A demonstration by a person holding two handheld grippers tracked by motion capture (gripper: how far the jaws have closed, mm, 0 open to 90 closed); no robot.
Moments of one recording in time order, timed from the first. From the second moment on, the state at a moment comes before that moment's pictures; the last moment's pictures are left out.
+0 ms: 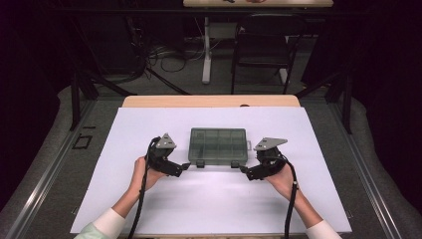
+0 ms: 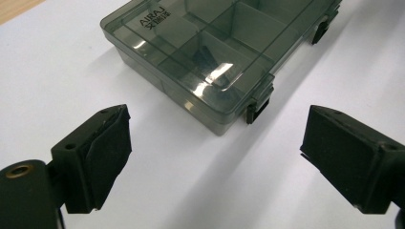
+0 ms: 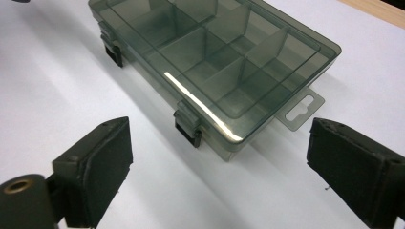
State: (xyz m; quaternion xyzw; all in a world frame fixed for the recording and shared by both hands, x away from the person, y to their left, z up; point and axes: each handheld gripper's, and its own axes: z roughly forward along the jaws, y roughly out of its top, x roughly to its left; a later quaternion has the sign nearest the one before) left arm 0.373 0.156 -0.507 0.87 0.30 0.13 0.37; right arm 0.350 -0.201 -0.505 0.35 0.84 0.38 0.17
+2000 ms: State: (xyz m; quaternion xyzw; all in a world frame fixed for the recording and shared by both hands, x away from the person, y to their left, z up) left arm 0.286 0.206 -0.538 0.85 0.31 0.16 0.38; right arm 0.266 -0.260 -0.535 0.38 0.81 0.40 0.19
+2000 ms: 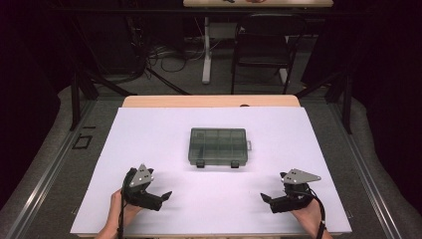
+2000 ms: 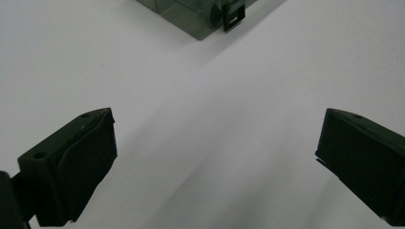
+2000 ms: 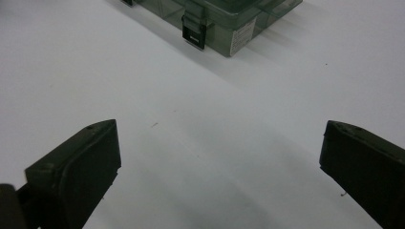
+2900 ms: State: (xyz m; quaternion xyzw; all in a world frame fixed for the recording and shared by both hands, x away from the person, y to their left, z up) left arm 0.264 0.213 -0.550 0.84 0.32 0.17 0.39; right arm 0.250 -0.260 -0.548 0.38 0.81 0.40 0.20
